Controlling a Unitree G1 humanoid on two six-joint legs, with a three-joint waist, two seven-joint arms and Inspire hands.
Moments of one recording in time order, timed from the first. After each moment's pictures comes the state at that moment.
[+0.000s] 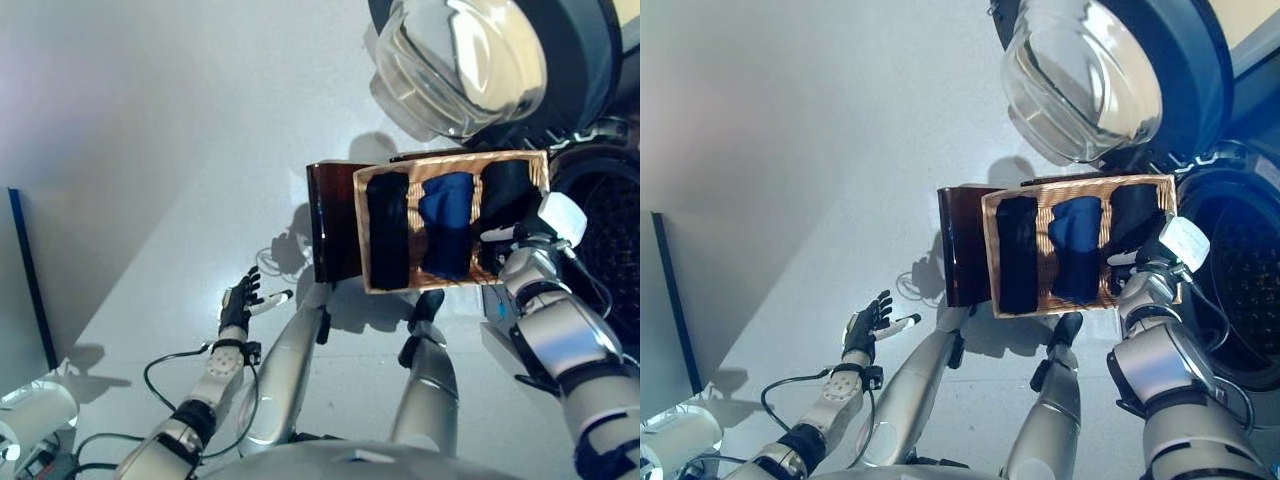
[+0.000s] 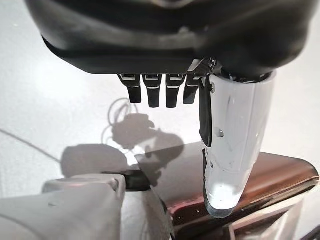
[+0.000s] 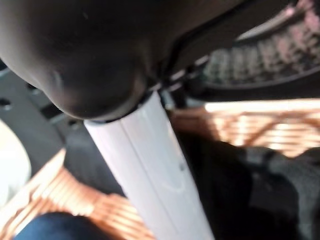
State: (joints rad) left arm -0.16 0.21 -0.45 0.84 -0.41 -0.32 0.28; right arm -0.88 -0.59 0.48 1.55 -0.11 -0.01 -0.58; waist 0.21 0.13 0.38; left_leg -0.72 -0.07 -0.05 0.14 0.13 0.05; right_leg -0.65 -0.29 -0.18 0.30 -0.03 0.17
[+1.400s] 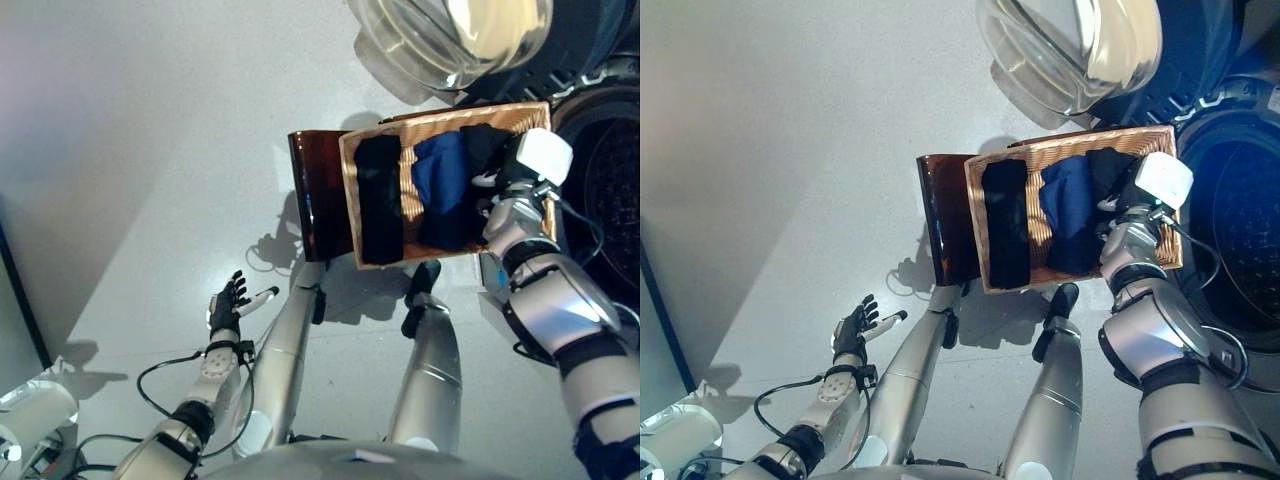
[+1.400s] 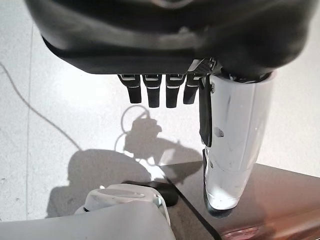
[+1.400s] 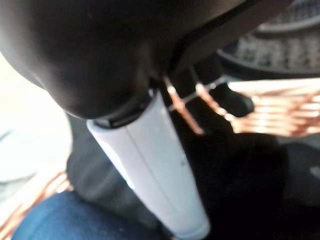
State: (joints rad) left arm -0.17 0.21 -0.43 0.90 -0.54 -0.34 0.33; right arm -1.04 -0.54 0.64 1.42 -0.17 0.07 -0.59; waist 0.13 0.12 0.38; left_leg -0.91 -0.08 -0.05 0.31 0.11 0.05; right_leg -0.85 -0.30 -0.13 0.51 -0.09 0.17
